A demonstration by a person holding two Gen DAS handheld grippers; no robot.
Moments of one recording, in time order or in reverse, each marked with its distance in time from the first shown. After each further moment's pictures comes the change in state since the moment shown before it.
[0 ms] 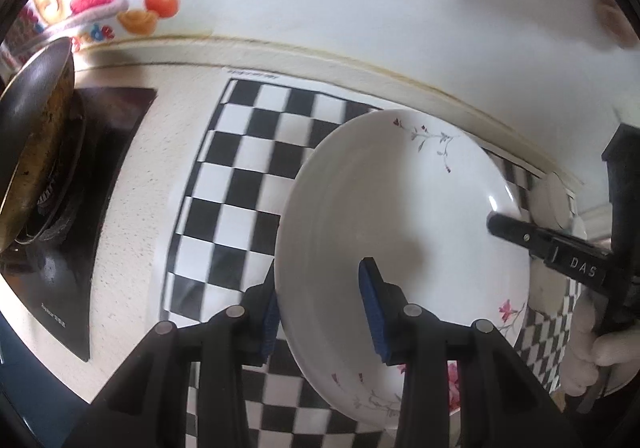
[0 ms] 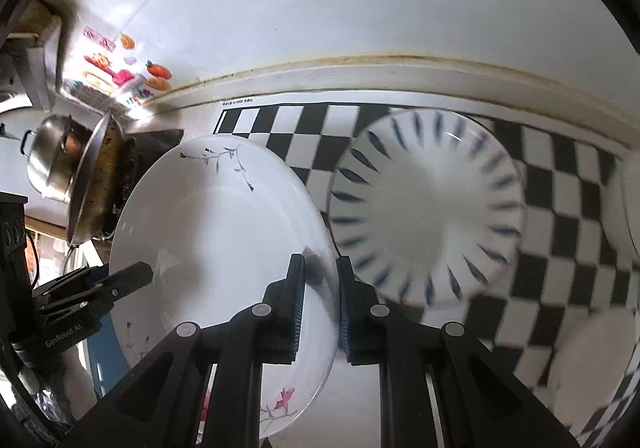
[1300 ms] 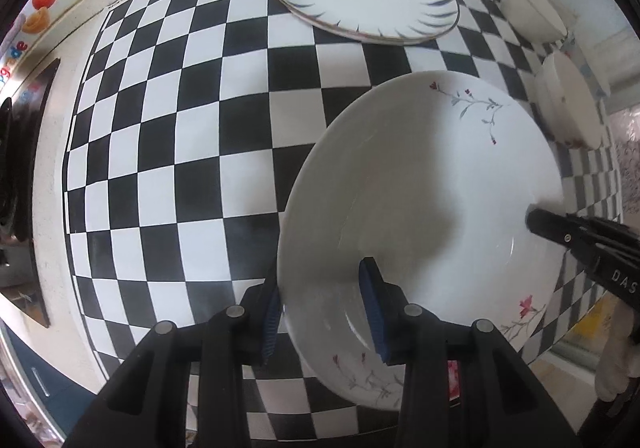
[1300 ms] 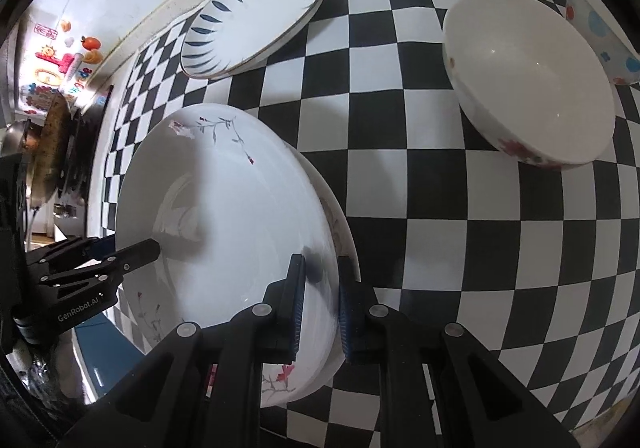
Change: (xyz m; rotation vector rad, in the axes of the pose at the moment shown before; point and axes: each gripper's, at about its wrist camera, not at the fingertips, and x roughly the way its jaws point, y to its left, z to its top) left arm 0.091 -0.111 -0.103 0.278 0.271 0.094; right arm -0.007 -0.113 -0.181 0.188 0.099 -0.109
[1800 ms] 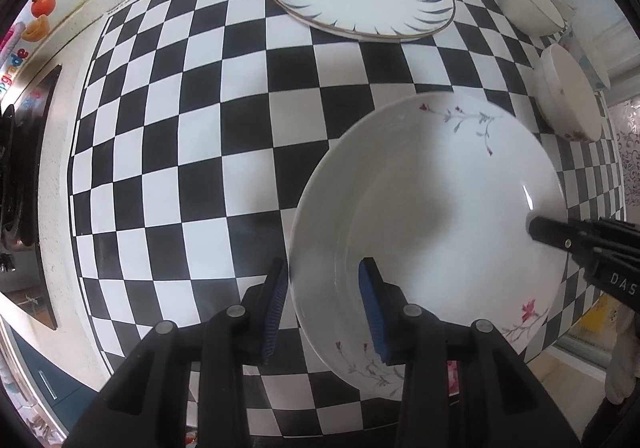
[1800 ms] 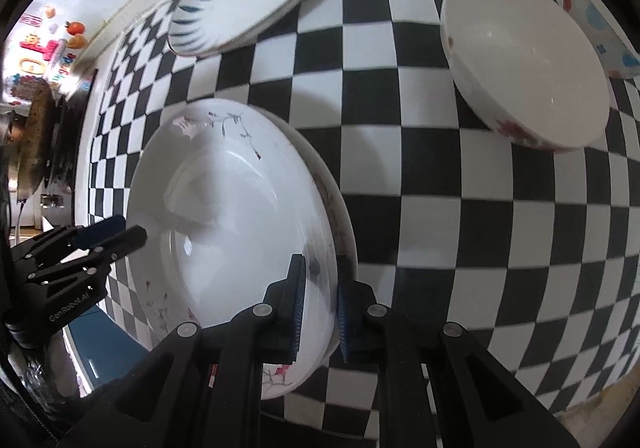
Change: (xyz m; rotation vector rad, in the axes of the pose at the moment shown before) left arm -0.012 -0.006 0.003 0.016 -0.011 0.010; right arm 0.001 0.005 0.001 0.025 0.101 -0.050
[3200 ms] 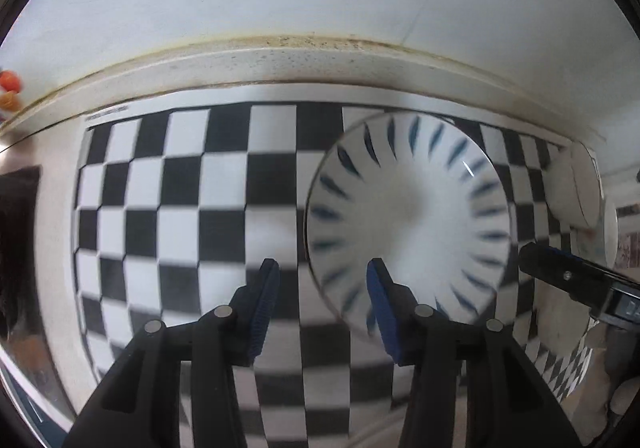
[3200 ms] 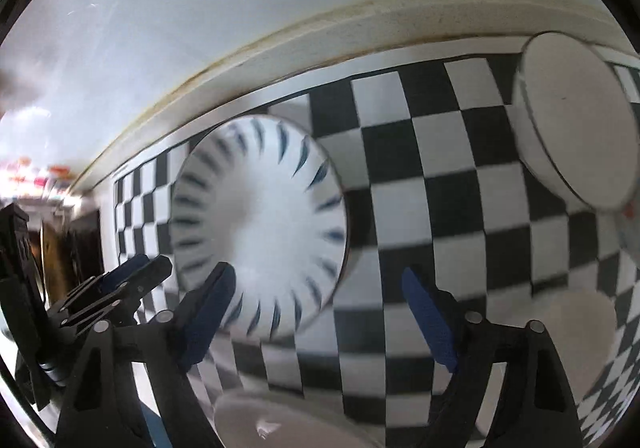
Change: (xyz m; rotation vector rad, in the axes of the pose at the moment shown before) left arm 0.001 0.061 0.202 -0.116 -0.098 -0.072; right arm -0.030 -0.005 0.222 0.173 -0.108 0.084
